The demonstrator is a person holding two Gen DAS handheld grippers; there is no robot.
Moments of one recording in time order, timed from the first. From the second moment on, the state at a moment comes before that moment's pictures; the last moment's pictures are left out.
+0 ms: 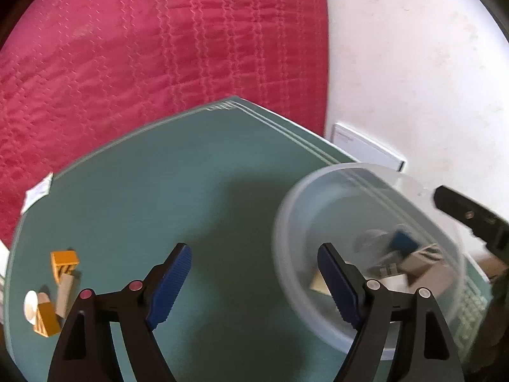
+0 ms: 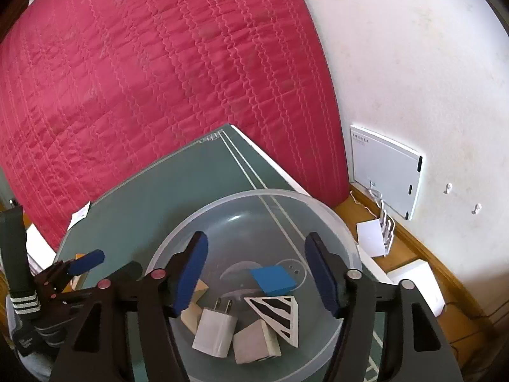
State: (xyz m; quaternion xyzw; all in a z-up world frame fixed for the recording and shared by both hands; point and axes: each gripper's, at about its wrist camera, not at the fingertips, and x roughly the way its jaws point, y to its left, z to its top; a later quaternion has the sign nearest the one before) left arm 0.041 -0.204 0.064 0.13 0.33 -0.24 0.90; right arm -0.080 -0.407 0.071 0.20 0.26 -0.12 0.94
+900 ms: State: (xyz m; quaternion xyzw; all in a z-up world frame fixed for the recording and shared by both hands) left arm 0.023 -0.165 0.056 0.15 0.30 -0.16 0.93; right arm -0.072 -0.358 0.056 0.11 0.26 -0.11 0.95
